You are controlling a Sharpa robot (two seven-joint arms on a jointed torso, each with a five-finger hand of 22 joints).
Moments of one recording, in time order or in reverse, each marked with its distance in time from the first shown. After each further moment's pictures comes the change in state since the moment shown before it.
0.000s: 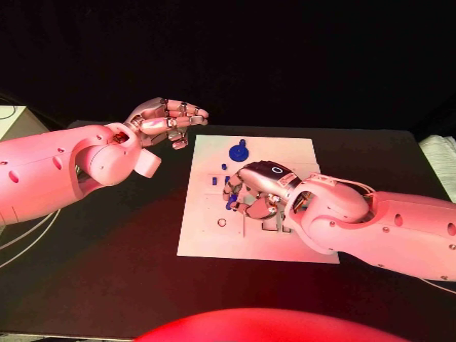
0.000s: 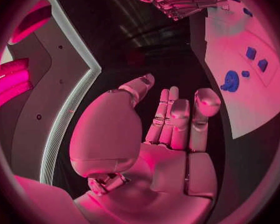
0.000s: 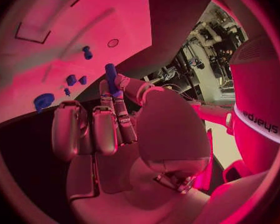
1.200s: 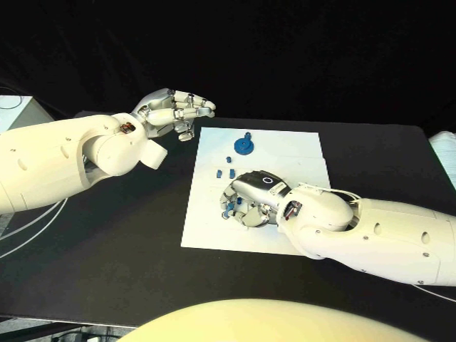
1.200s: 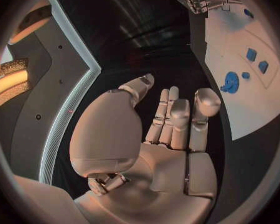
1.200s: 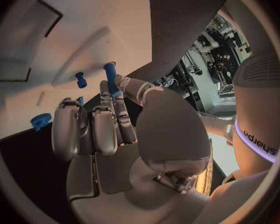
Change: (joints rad) left arm 0.000 -0.001 0.000 0.002 0.001 0.002 -0.004; left_hand 0.000 0.000 -0.004 0.004 0.000 0.000 0.000 0.000 0.000 0.000 0.000 0.000 -0.001 0.000 0.000 0.000 0.000 0.000 0.000 0.000 0.000 0.000; right arm -0.062 0.064 -0.011 -0.071 -0.072 0.027 -0.008; right_hand 0.000 0.000 0.004 -0.004 0.004 -0.001 0.000 0.001 0.003 0.000 0.000 -0.006 0.001 0.000 0.000 0.000 -0.002 0.000 0.000 0.000 -0.004 0.000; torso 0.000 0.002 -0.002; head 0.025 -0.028
